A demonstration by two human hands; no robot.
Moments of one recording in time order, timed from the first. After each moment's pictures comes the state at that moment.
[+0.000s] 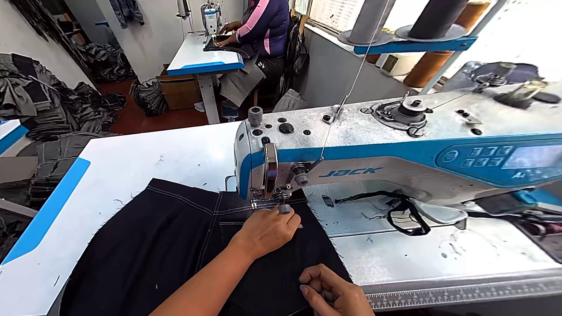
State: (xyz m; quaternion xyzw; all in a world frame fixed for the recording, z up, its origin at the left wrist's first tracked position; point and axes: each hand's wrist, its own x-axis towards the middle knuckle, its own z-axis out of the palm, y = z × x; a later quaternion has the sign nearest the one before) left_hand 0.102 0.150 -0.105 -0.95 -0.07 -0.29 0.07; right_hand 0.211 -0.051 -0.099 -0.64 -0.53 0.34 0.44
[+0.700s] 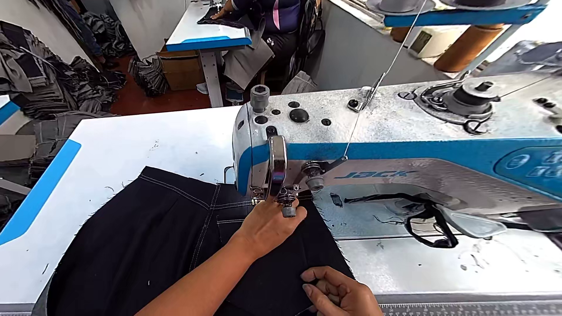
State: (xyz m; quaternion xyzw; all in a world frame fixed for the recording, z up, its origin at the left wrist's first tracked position) left_hand 0.107 0.149 -0.106 -0.95 -0.14 -0.29 0.02; right_hand 0.223 -0.043 -0.089 -0.64 -0.45 0.45 0.43
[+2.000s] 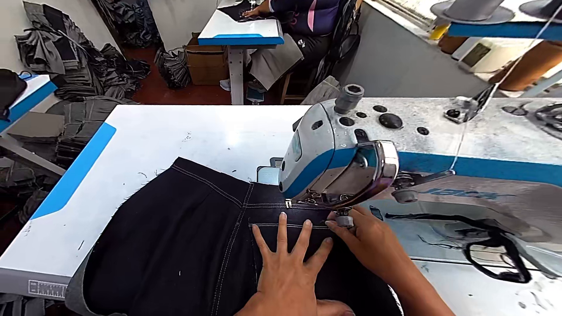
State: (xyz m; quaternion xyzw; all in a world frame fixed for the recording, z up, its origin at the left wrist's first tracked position) left_hand 0.059 0.069 -0.095 -0.92 -0.38 -0.03 -0.12; right_hand 0.264 0.070 -0.098 -0.71 -0.65 0.09 0.27
